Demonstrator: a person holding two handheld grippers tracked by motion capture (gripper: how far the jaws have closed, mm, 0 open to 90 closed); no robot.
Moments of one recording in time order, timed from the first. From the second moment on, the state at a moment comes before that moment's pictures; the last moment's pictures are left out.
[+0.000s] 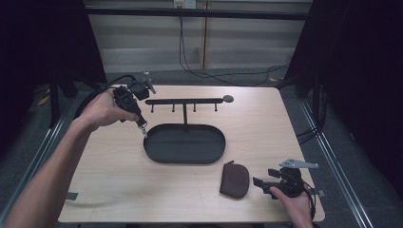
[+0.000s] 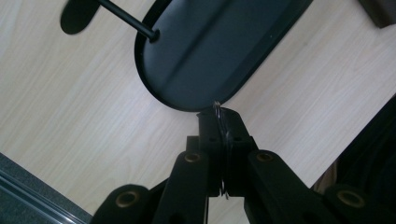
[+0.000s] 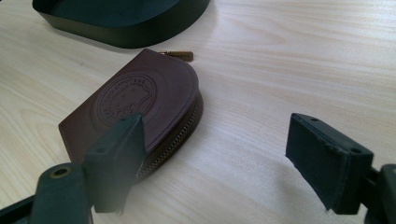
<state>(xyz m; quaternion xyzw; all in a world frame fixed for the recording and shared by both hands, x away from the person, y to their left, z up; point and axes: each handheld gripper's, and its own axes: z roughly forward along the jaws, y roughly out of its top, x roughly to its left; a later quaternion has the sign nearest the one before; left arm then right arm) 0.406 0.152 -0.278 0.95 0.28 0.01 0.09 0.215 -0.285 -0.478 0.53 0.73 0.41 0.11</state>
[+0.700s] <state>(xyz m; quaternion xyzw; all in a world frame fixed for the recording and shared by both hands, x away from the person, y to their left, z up) 0.438 0.136 -0.274 0.95 0.29 0.01 0.09 0.214 -0.285 -0.478 0.53 0.73 0.41 0.11</state>
